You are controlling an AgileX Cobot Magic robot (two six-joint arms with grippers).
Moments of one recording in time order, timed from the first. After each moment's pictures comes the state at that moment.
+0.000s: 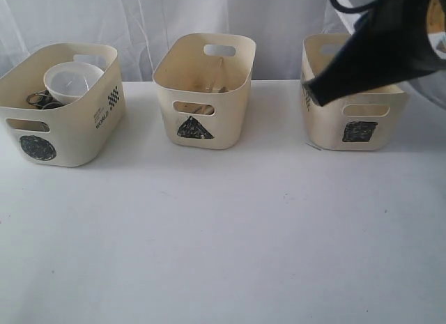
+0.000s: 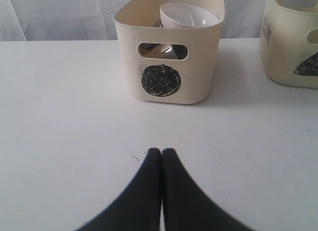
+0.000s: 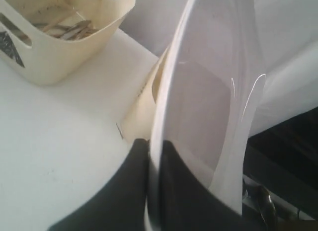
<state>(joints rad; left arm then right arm) 0.00 0.00 0.02 -0.13 0.26 0.11 0.74 1.16 -1.12 -0.94 0.96 0.58</state>
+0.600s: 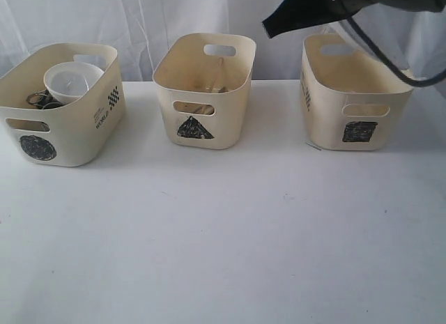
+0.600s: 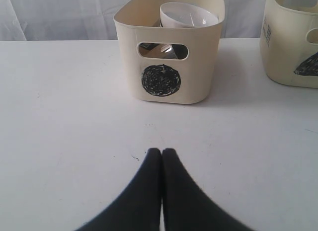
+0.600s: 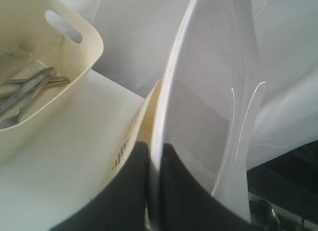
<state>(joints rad) 0.00 0.00 0.02 -0.13 0.26 0.11 0.43 1.58 -1.42 -0.96 0.67 0.58</state>
